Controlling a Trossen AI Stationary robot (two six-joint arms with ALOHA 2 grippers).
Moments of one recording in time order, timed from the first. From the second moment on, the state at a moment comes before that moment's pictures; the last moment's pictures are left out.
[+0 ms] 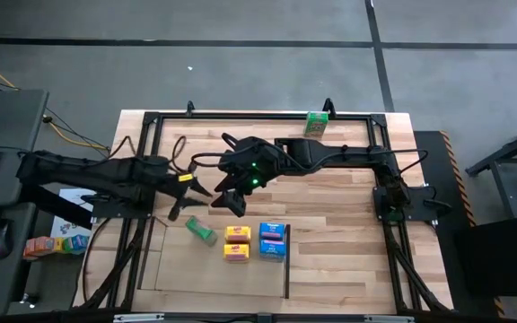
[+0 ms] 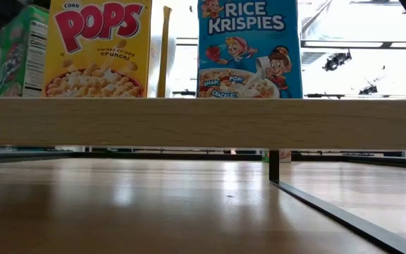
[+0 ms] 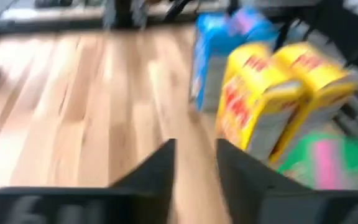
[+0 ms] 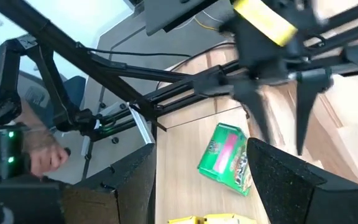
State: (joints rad) left arm -0.03 0.70 0.45 -0.18 0.19 0.07; right arm 0.08 2.07 2.28 -0.72 -0.24 0.51
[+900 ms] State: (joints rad) left arm -0.07 0.81 0.45 -0.41 0.33 -0.24; right arm 0.08 2.07 2.30 -0.77 -0.29 0.37
